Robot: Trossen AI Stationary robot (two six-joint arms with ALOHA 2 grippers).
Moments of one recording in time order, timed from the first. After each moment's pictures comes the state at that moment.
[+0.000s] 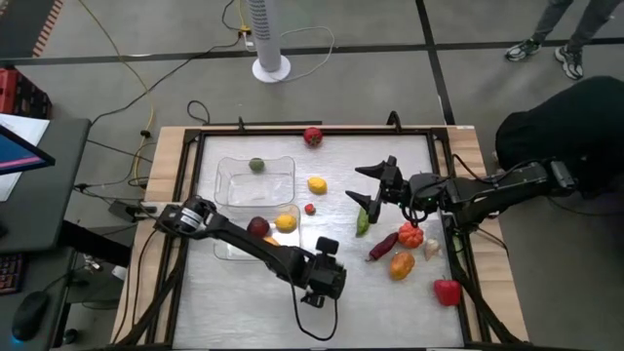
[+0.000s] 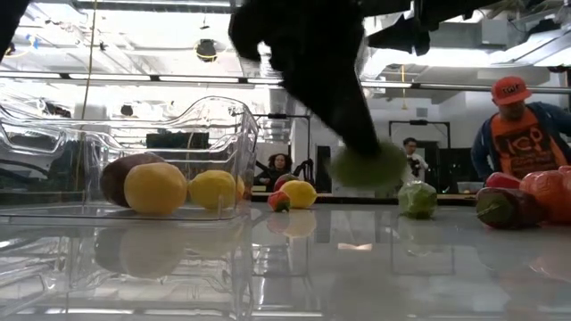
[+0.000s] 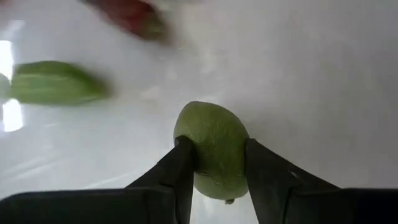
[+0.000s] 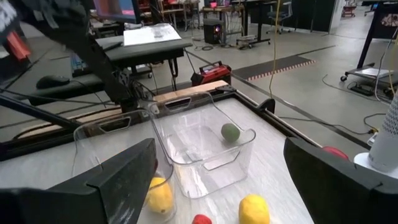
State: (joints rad) left arm -0.39 2.18 1.80 -0.71 -0.36 0.01; right arm 0.12 1.03 0.69 0.19 0.50 0.17
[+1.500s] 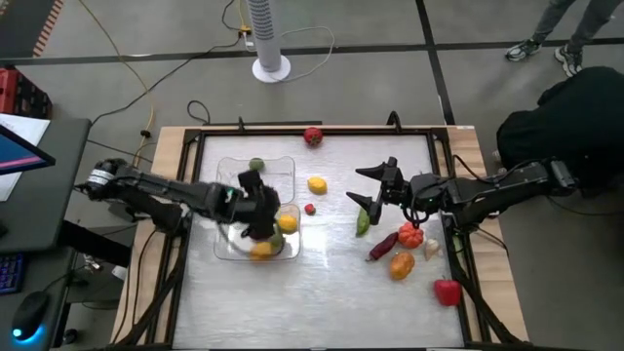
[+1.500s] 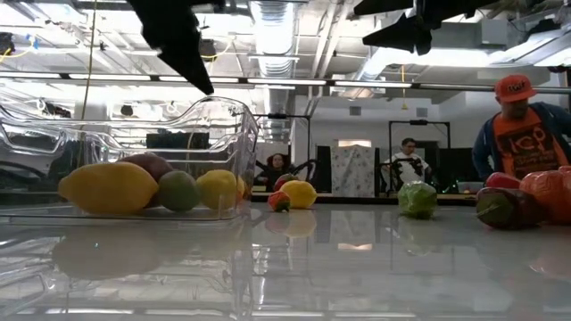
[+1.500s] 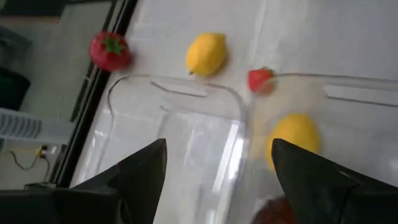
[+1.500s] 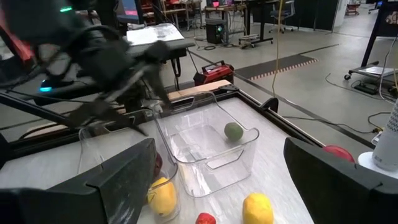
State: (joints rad) left arm -0.15 1.38 1.11 -0.80 -0.56 -0.22; right arm 0.13 1.02 0.69 0.18 0.50 0.18
